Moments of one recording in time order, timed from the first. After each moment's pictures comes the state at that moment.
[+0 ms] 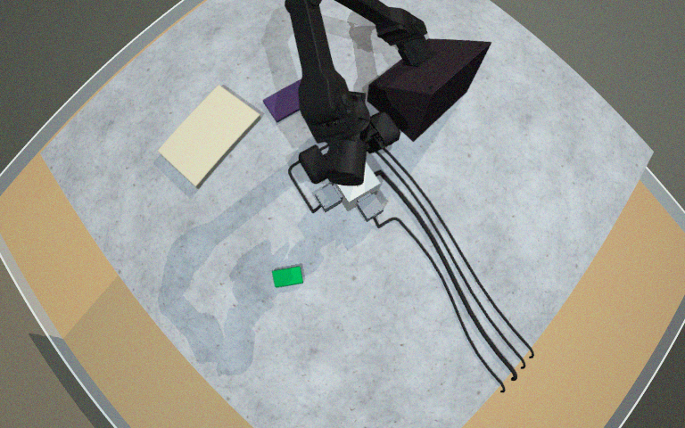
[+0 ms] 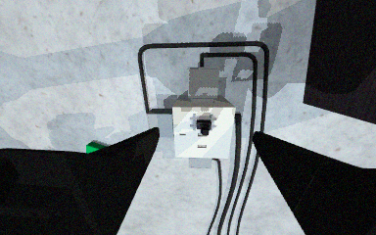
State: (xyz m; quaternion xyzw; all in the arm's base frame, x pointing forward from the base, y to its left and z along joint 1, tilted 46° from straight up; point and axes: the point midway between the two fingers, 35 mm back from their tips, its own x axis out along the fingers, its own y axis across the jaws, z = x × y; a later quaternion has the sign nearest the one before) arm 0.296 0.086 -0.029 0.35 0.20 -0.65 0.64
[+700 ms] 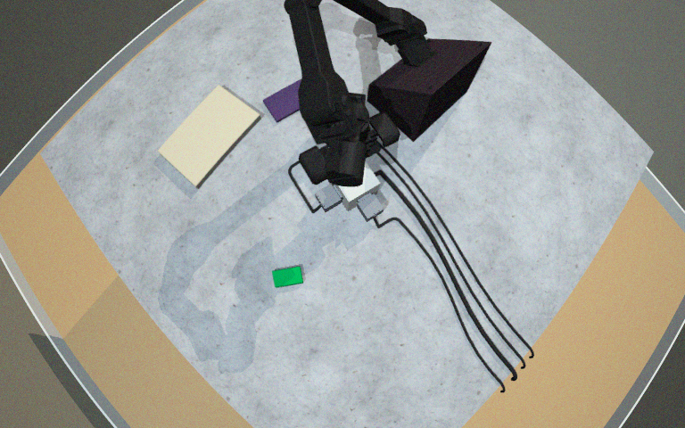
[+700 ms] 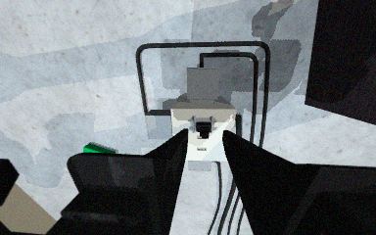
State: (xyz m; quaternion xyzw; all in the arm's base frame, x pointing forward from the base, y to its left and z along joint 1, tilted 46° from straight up) arm 0.296 0.082 -0.032 0.35 0.20 -0.66 0.64
